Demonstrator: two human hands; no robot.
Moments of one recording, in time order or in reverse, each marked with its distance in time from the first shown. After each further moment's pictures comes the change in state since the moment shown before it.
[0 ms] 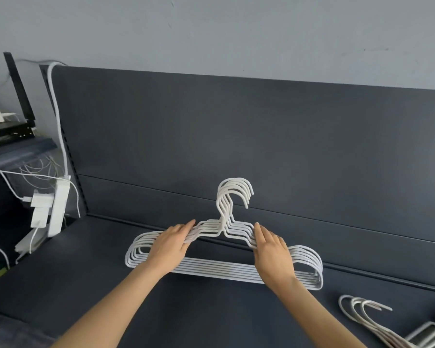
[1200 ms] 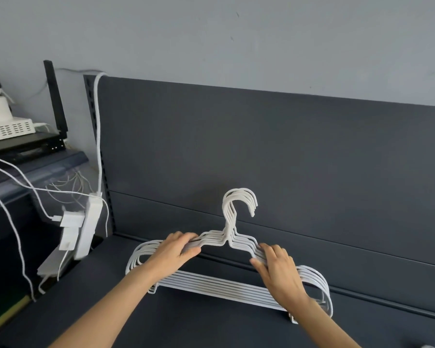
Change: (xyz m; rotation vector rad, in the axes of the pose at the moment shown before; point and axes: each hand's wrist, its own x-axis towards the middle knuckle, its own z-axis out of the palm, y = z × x) left_hand 0.034 -0.132 -0.040 -0.306 -0.140 0.011; right_hand 0.056 -0.097 0.029 0.197 -0.189 0.083
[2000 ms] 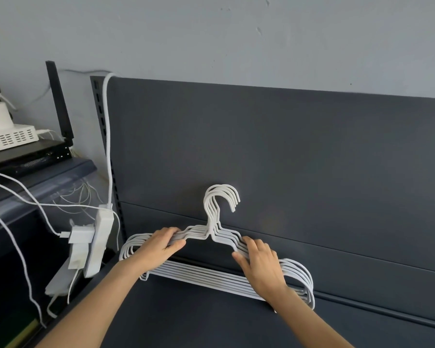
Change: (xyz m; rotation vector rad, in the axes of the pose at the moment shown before) left_hand 0.034 -0.085 -0.054 0.033 -0.036 -0.131; right_hand 0.061 -0.076 0.041 0.026 -0.126 0.015
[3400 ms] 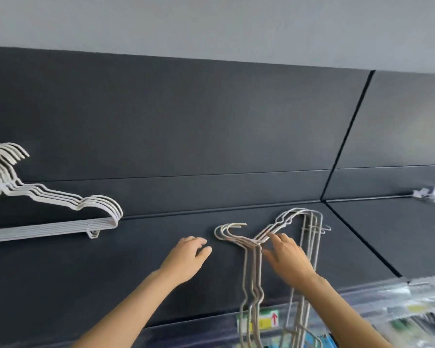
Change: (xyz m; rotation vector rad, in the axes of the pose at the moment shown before) left_hand -0.176 0.410 0.285 -0.030 -0.247 0.299; right_hand -0.367 0.323 -0.193 -0.143 -0.023 0.473
